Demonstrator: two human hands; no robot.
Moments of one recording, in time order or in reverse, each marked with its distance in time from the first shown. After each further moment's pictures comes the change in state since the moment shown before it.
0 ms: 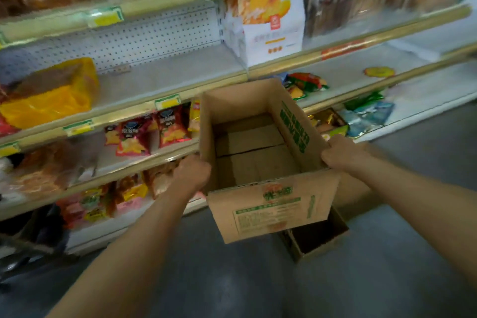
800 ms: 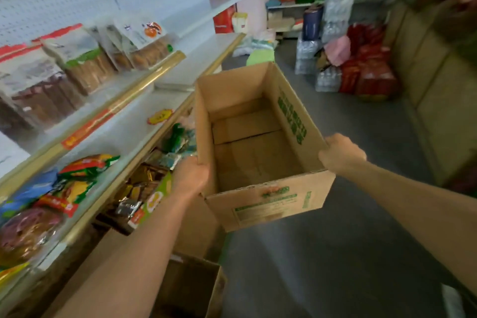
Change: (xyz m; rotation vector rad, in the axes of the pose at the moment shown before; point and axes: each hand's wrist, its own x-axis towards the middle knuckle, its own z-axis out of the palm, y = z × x) left_hand -0.163 0.391 0.371 0.211 -0.417 0.835; right_hand -0.132 0.446 -0.195 0.227 0.537 0.770
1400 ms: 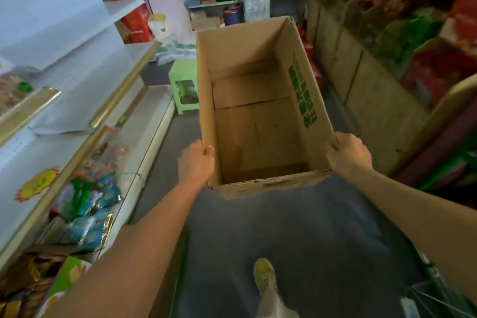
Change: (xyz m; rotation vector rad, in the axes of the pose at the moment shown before) left_hand 0.206 0.301 0.231 0.083 -0.041 0.368; right_hand 0.271 0.187 -0.105 0.167 0.309 0.199
